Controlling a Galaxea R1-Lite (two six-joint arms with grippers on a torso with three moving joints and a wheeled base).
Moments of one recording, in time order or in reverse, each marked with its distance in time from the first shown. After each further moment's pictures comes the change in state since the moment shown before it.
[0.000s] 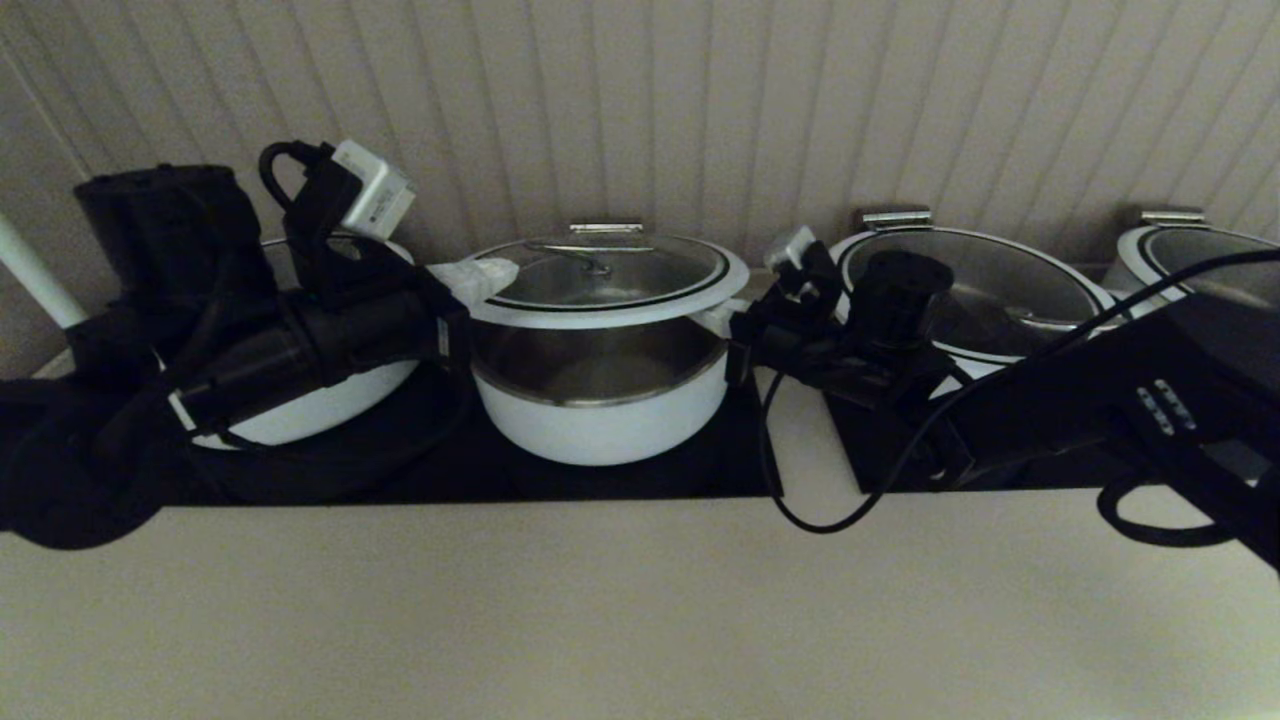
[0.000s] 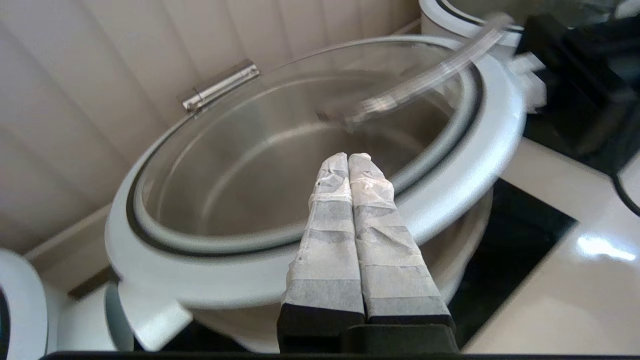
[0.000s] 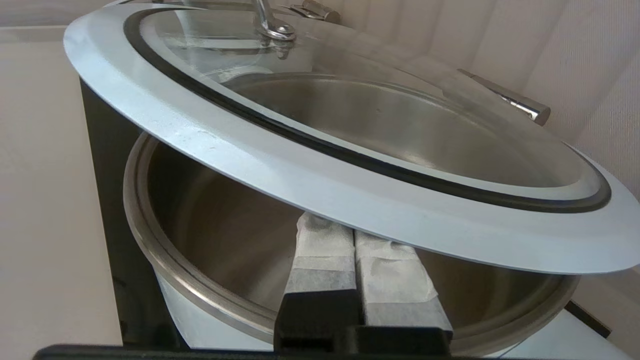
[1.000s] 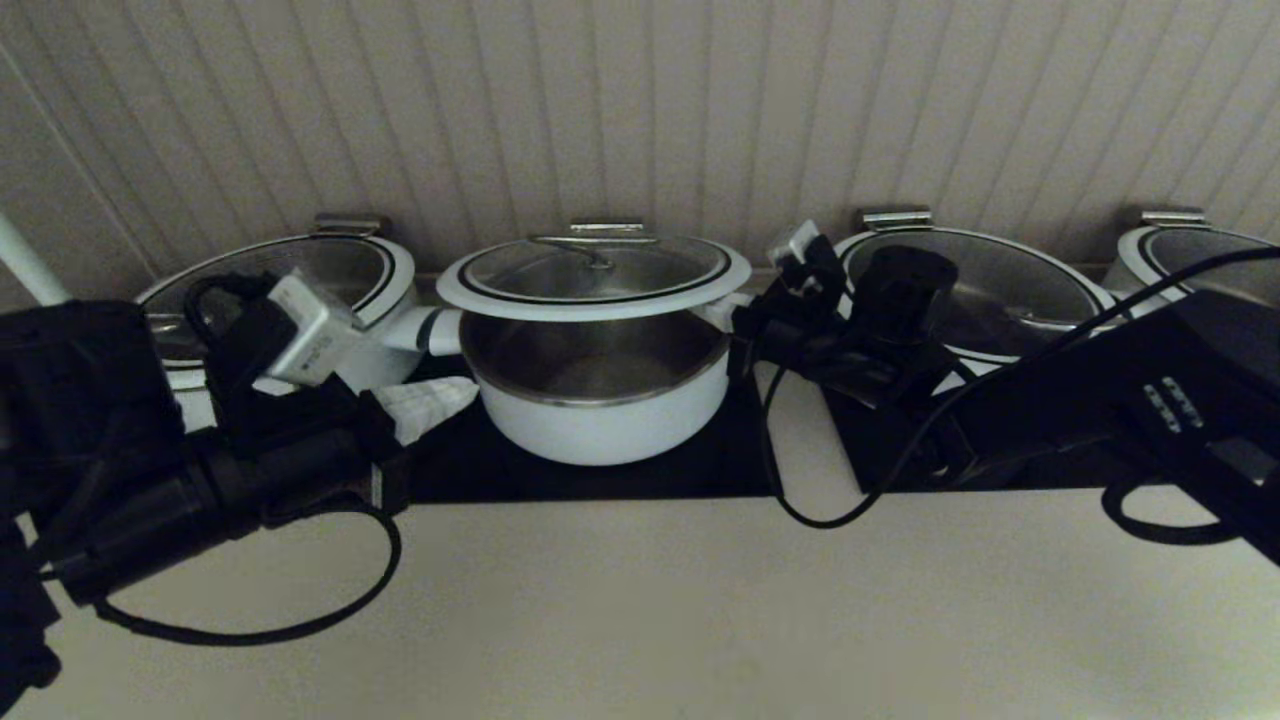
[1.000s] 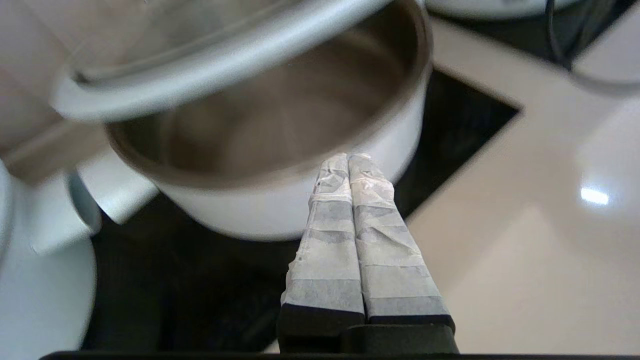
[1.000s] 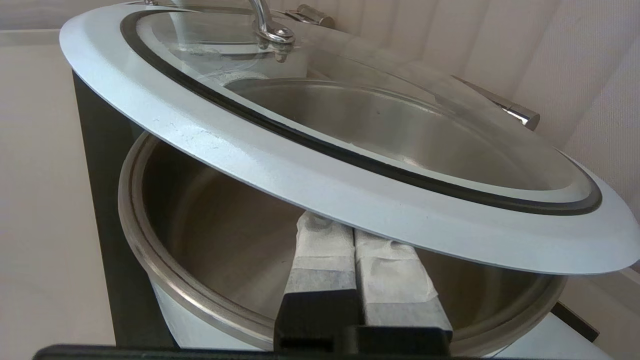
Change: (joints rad) left arm 0.003 -0.181 0.349 -0.013 -0.004 0.052; right arm -0.006 -0.006 -0.007 0.001 -0.009 0.001
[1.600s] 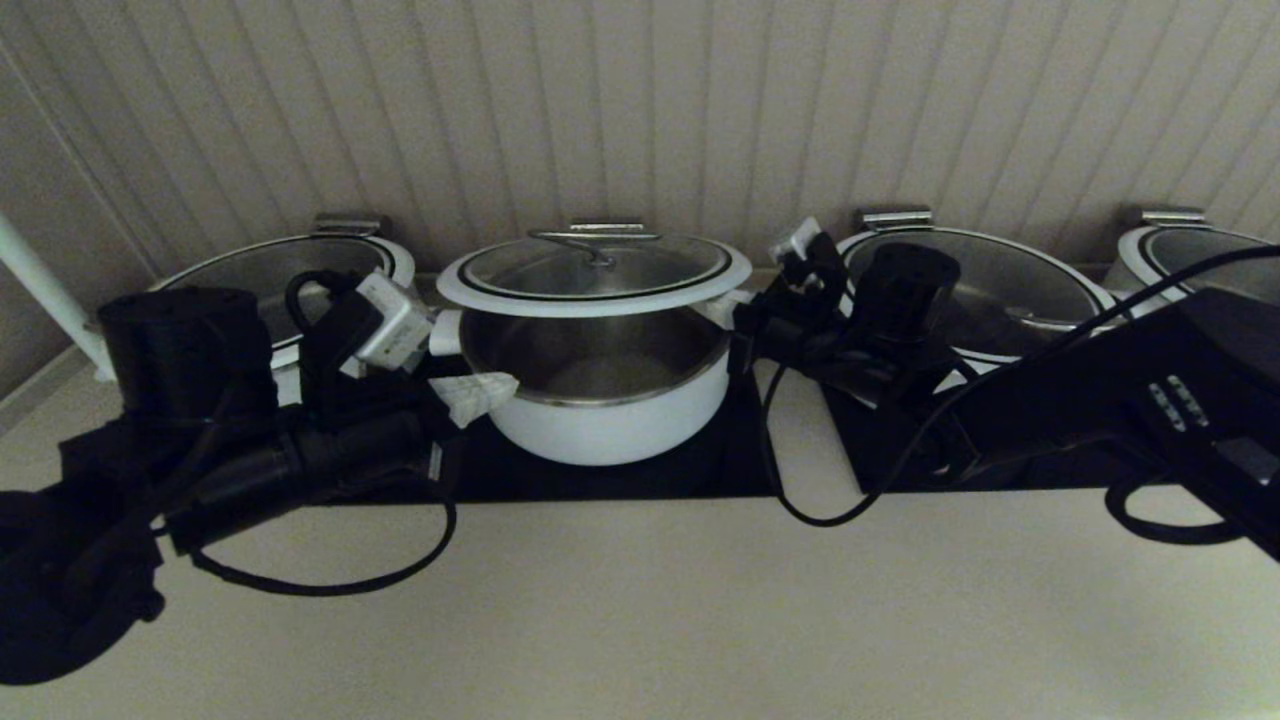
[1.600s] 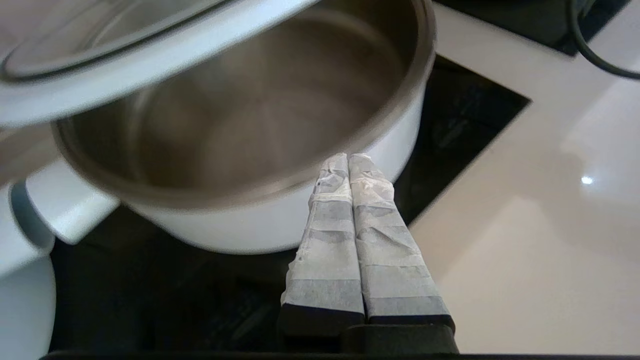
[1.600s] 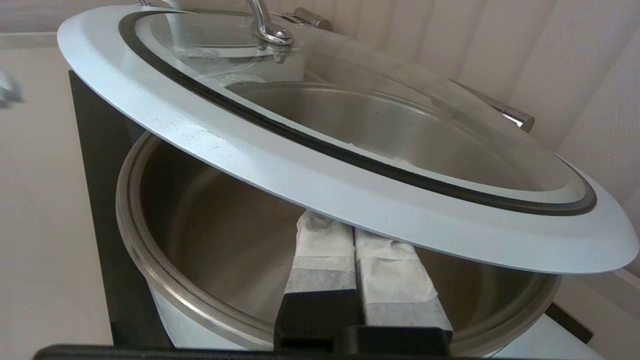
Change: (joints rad) left arm -0.031 0.140 -0.104 -0.003 0.004 0.001; right arm -0.001 -0.007 0.000 0.000 -0.009 0.002
